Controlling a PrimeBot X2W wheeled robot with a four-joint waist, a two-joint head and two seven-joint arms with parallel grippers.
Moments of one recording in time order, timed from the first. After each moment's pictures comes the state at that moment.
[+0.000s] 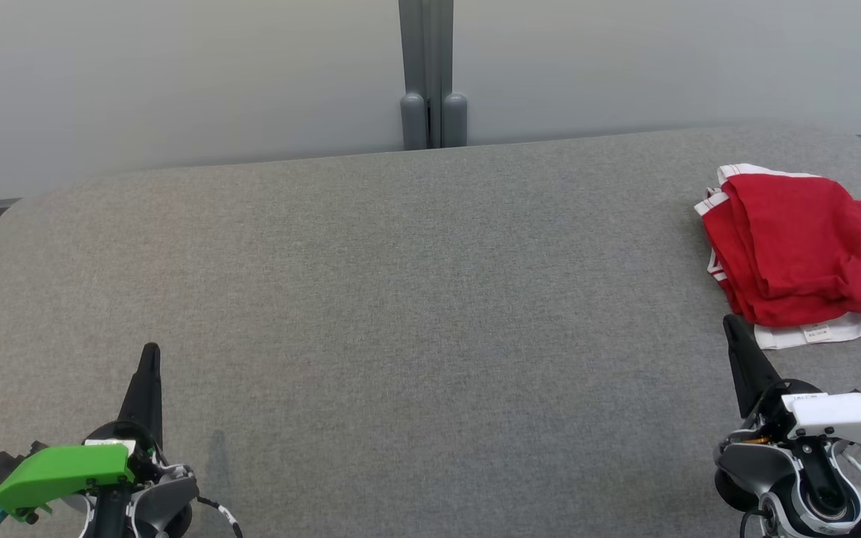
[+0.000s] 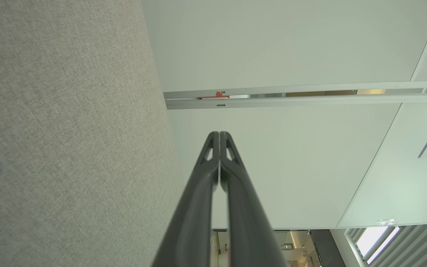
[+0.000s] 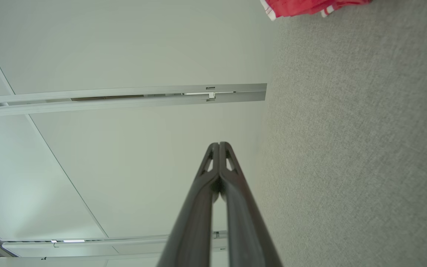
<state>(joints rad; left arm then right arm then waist) -0.10 0.05 0.11 0.25 -1.62 -0.13 0.11 -0.10 -0.07 -0.09 0.24 1.63 0.13 0.10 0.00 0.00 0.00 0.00</state>
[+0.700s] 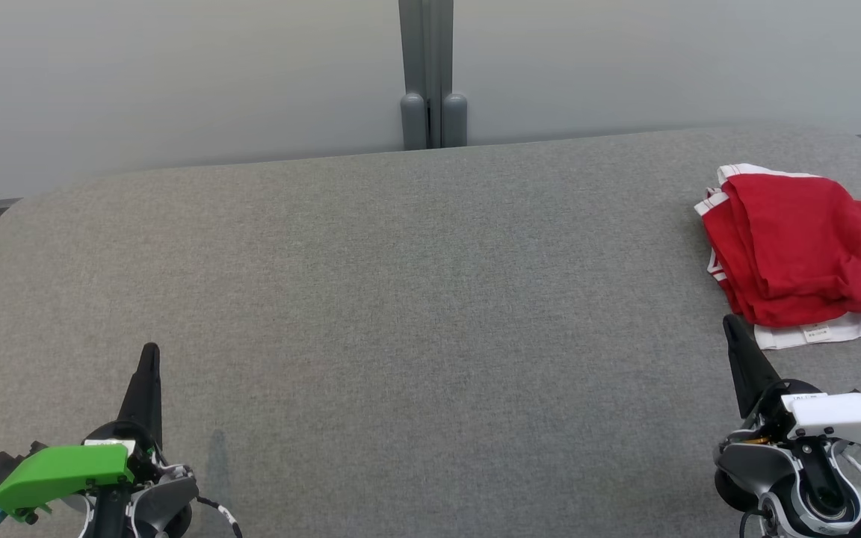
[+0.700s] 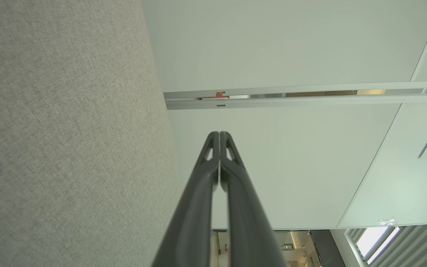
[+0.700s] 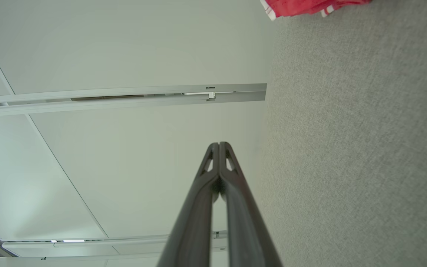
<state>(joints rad) -0.10 0.05 0.11 0.25 -1.62 -0.13 0.11 -0.10 -0.06 -0.10 0.24 1.63 0.13 0.10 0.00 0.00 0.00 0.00</state>
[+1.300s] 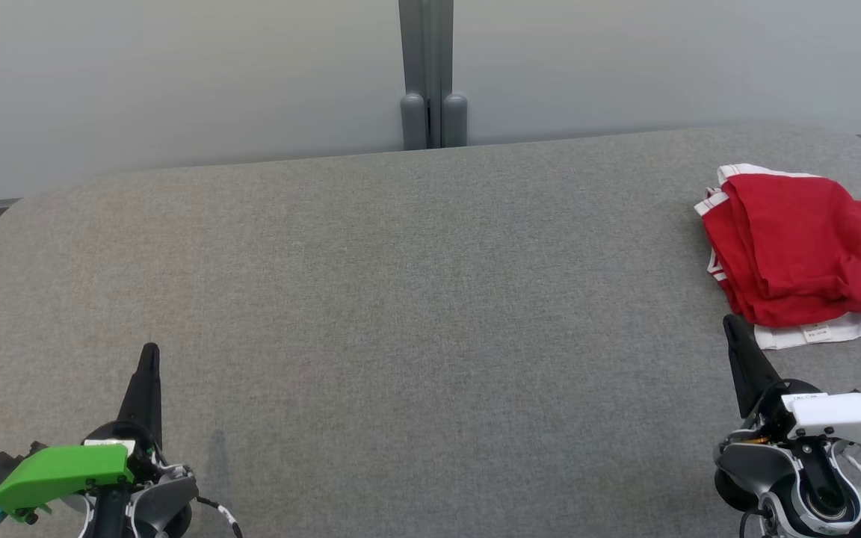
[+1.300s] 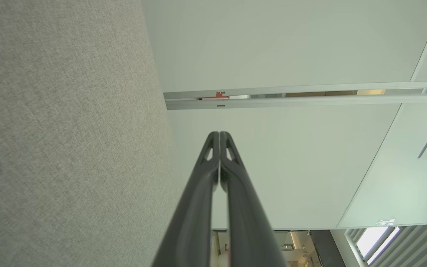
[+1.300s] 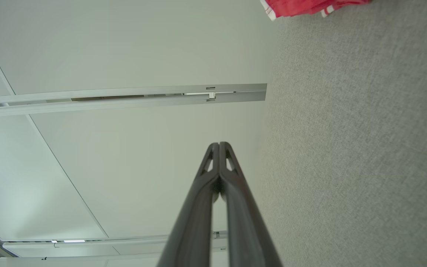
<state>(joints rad) -0.10 0.05 0.11 0.25 -1.62 -0.13 0.11 -0.10 -0.06 -0.10 0.24 1.63 0.13 0.10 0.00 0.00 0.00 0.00</state>
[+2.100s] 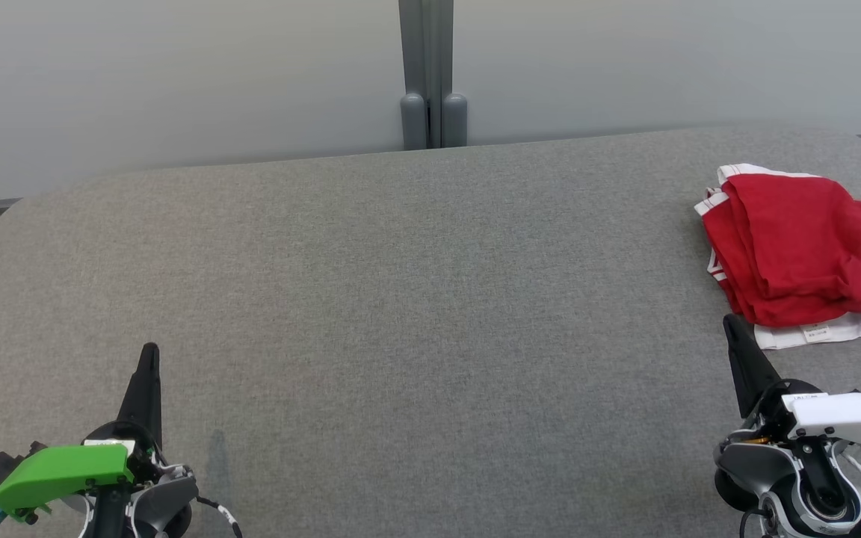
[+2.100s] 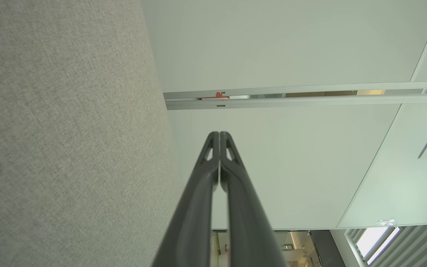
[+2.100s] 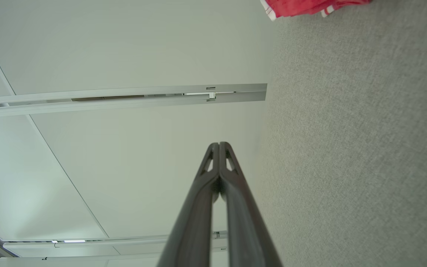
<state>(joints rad) -0.10 0.05 0.11 0.25 -1.62 -0.13 0.11 -0.10 -0.06 -0.11 0.24 1.62 0.13 0.11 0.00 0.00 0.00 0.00</state>
